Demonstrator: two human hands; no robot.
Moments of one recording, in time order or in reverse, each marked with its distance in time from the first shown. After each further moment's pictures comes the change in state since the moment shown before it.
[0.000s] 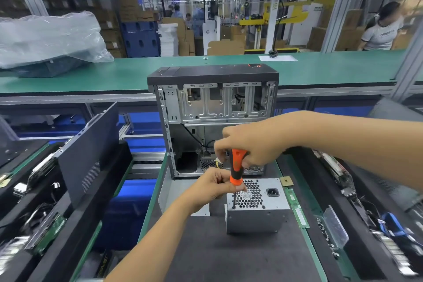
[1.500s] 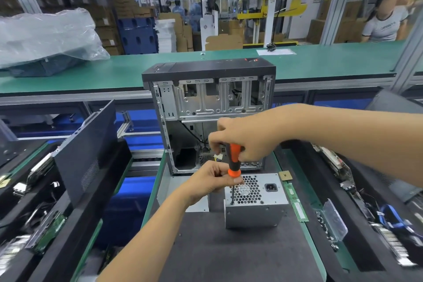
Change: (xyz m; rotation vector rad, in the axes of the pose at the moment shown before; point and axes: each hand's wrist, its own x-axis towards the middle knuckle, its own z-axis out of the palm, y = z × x) left_hand 0.004 0.005 -0.005 0.044 -0.053 -0.002; right_hand 0.001 -0.001 0.000 0.005 0.050 0.033
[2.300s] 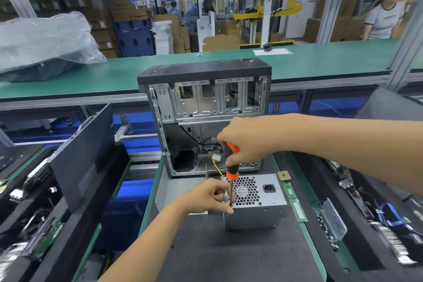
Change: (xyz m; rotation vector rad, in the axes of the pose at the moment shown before) left_hand -0.002 -0.028 -0.004 0.422 -0.134 -0.067; right_hand 0.004 0.006 0.015 -0.058 0.102 0.074
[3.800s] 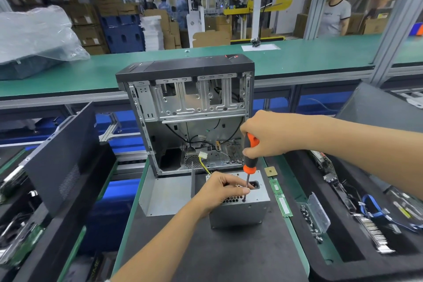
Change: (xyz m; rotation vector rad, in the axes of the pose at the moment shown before) left_hand 0.048 0.020 0.053 -0.461 0.180 -0.009; right_hand -0.040 0.049 0.034 0.073 0.077 0.212
